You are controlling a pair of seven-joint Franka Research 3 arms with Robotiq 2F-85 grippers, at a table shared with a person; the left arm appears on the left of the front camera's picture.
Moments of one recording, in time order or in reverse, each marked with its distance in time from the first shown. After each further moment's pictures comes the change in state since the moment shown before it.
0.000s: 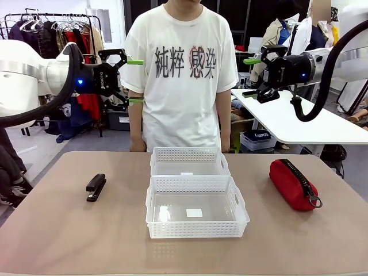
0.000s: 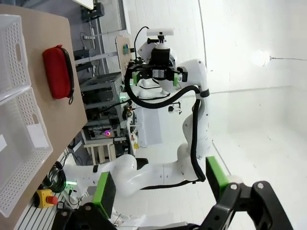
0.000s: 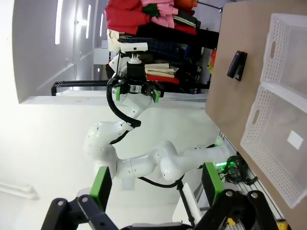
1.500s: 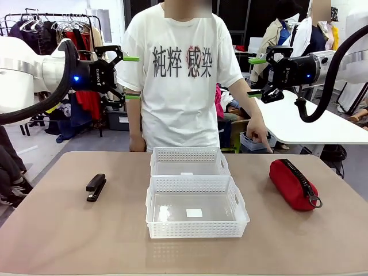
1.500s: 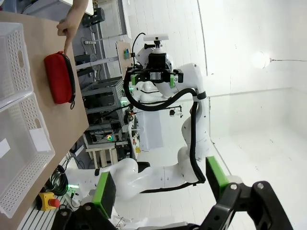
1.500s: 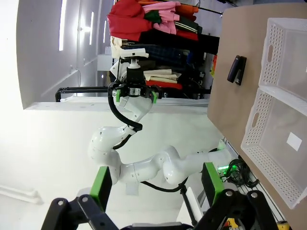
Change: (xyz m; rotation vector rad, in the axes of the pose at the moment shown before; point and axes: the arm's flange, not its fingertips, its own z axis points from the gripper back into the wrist) left arm 0.002 -0.005 0.009 0.002 -0.021 -0.012; right arm 0.001 -0.006 0.009 0.019 -0.026 -0.016
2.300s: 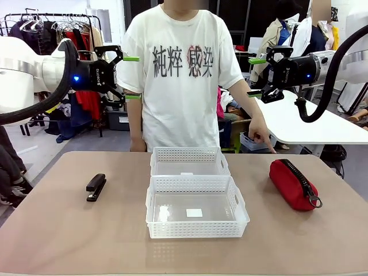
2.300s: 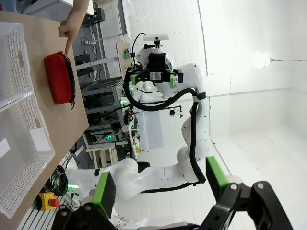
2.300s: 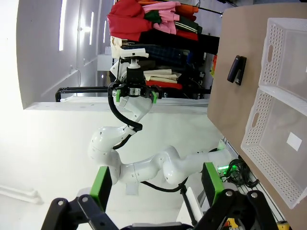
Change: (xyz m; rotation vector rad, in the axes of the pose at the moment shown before) left arm 0.000 0.000 0.000 0.000 0.000 0.000; right arm 0.000 0.000 0.000 0.000 0.000 0.000
